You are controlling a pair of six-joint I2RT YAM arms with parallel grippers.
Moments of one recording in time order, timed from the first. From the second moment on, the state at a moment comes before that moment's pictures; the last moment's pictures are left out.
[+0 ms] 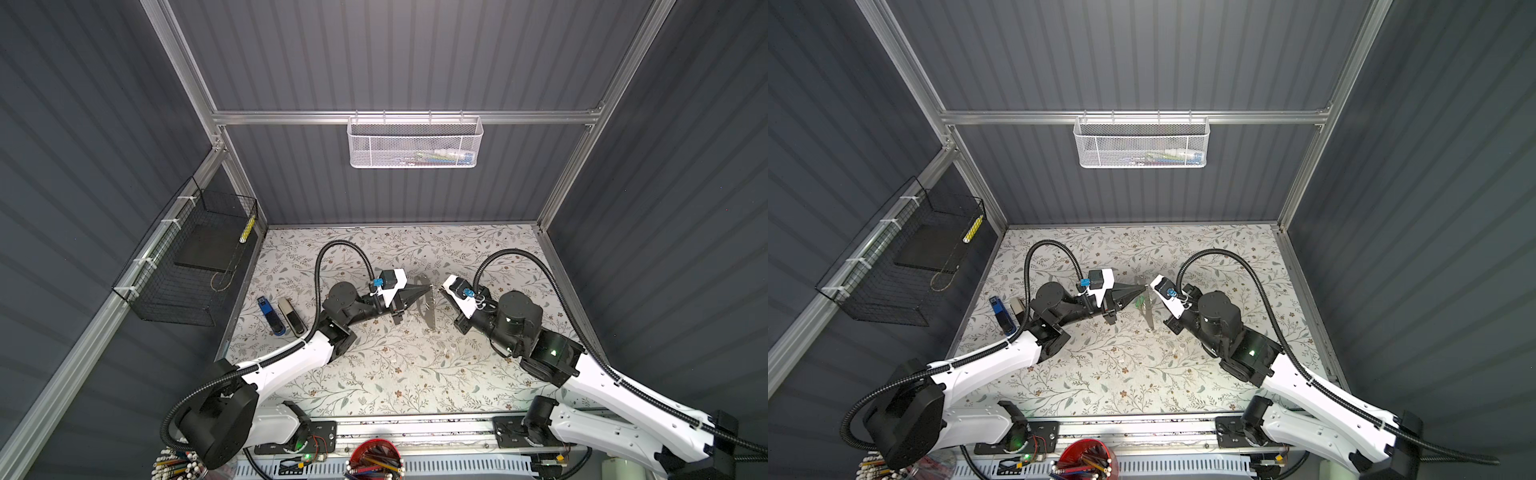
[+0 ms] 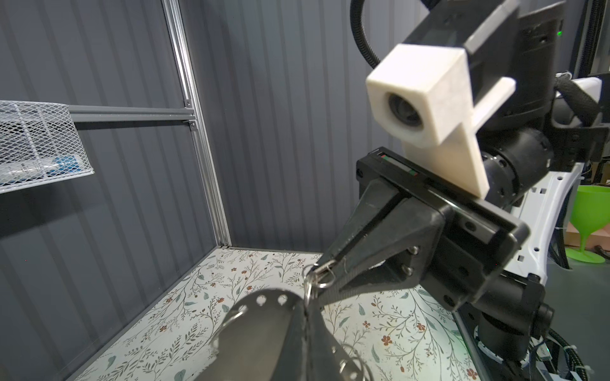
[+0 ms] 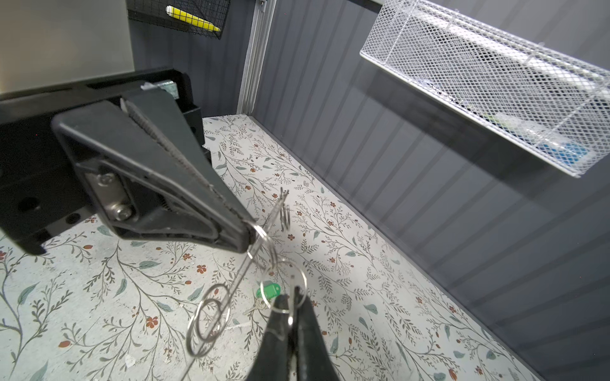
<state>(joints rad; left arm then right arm) -0.72 1.29 0.70 0.81 0.64 0.00 0.87 0.88 0.80 -0.11 0.17 -0.32</state>
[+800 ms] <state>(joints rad) -0.65 1.17 0.67 0.44 0.23 -0.06 0.72 1.24 1.05 -0.45 -0.11 -0.38</state>
